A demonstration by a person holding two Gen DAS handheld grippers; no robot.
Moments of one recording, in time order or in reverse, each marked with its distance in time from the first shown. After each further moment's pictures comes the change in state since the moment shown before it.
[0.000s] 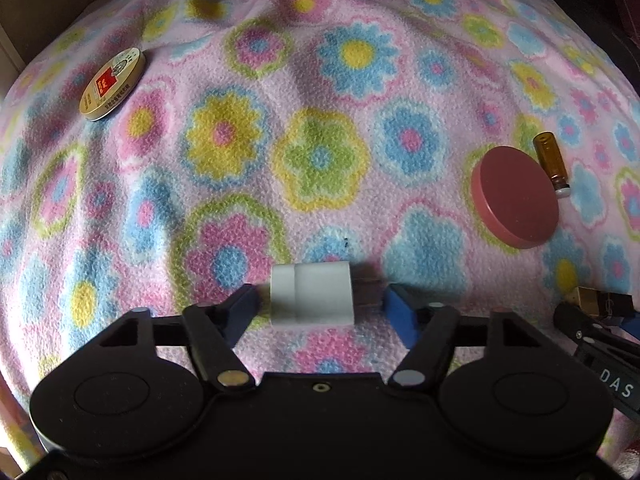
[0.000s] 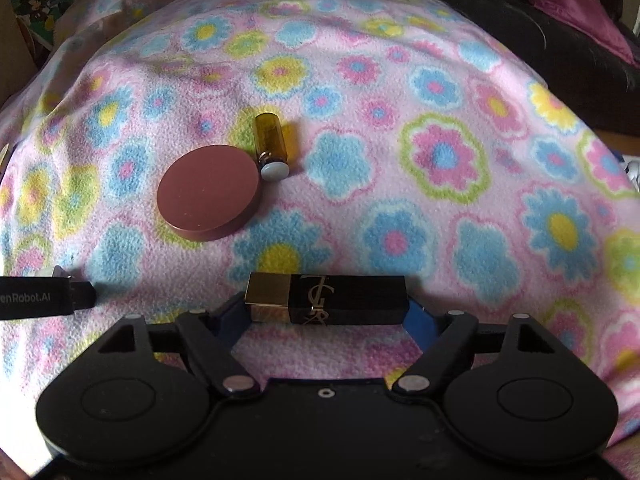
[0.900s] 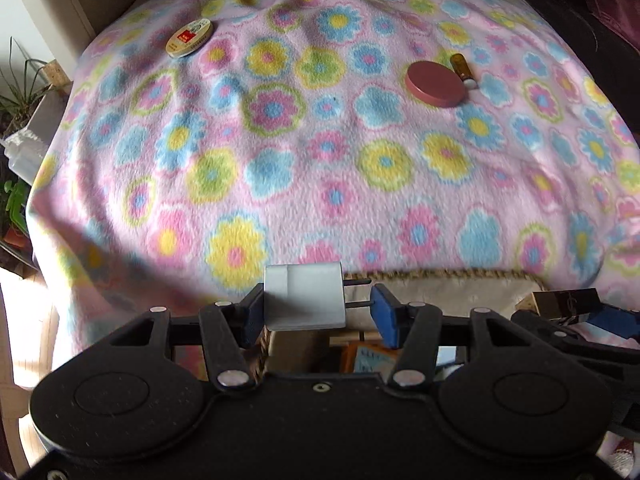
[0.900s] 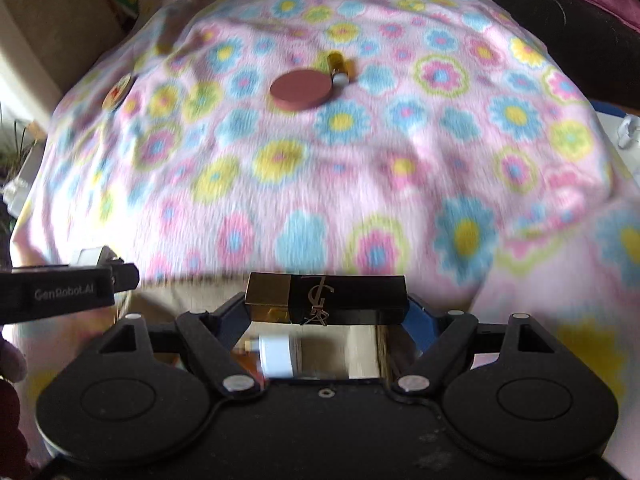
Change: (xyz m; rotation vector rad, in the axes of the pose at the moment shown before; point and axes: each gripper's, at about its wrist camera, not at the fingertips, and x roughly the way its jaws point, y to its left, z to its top) left arm -0.141 0.008 -0.149 0.022 0.008 0.008; right arm -0.148 -0.015 -0.123 -0.058 0.097 0.172
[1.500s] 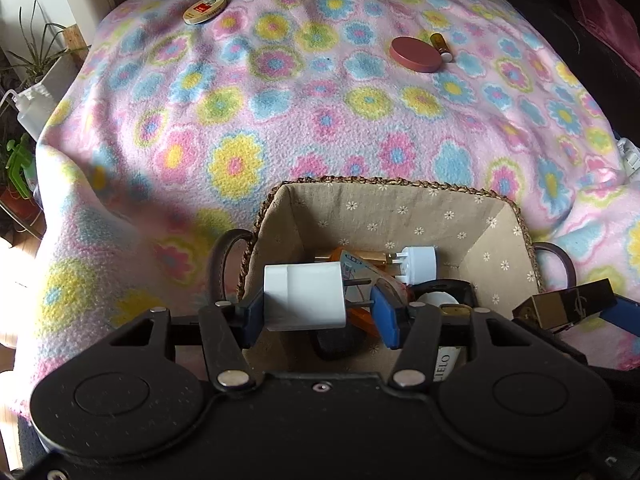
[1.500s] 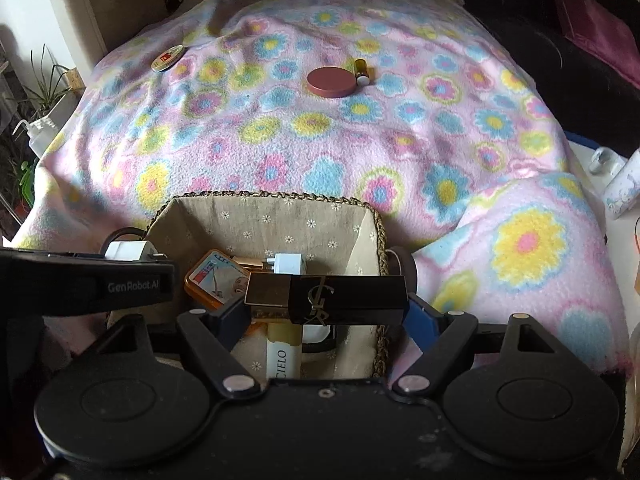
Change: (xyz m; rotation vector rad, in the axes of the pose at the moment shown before) left arm -0.019 0.000 -0.072 -0.036 -0.037 -0.039; right arm -0.069 0.029 -0.081 -0.150 -0.081 -0.052
